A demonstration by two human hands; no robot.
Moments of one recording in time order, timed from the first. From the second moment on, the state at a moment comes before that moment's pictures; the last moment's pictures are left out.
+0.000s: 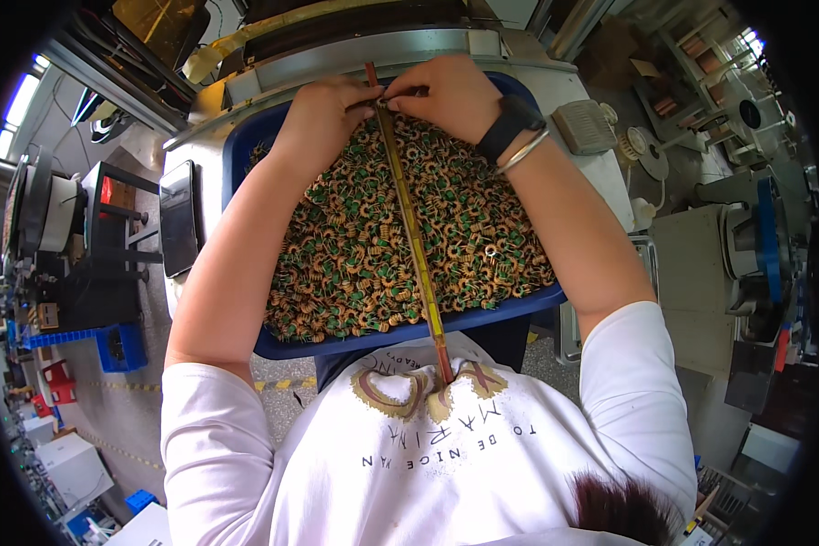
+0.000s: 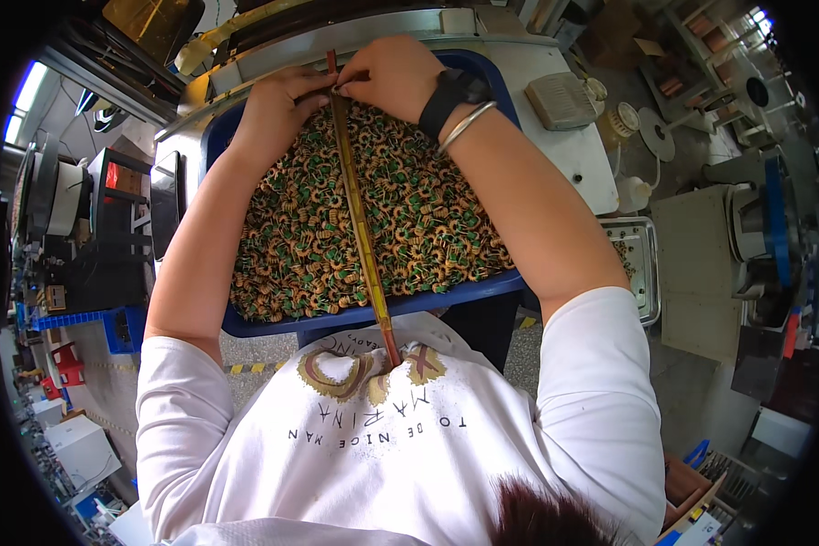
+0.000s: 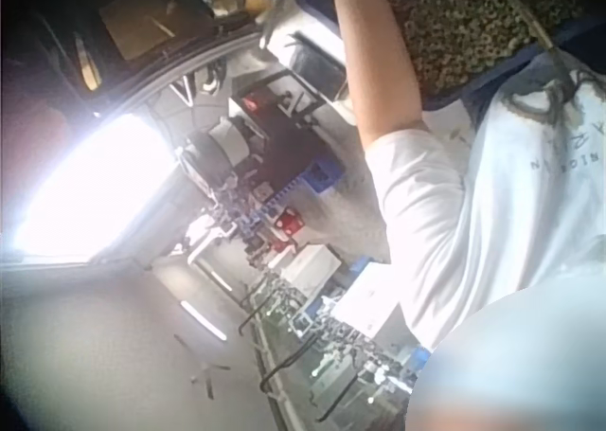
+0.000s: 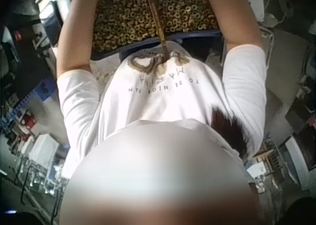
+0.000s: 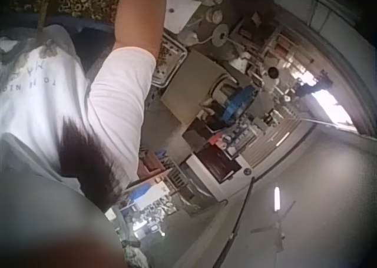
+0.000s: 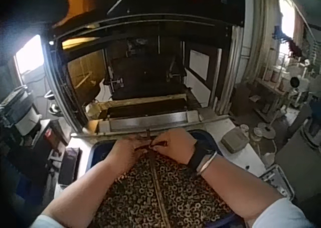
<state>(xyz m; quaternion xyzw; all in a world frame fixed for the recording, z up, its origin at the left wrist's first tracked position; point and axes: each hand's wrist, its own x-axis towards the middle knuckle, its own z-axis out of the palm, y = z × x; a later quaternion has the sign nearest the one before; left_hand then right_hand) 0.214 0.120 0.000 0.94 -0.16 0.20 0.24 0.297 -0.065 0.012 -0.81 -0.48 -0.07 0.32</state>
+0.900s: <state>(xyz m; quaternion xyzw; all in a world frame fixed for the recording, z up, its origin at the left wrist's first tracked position) 0.201 0.162 0.007 0.98 0.05 -0.06 0.20 0.255 -0.133 0.018 -0.85 -0.40 0.01 0.34</state>
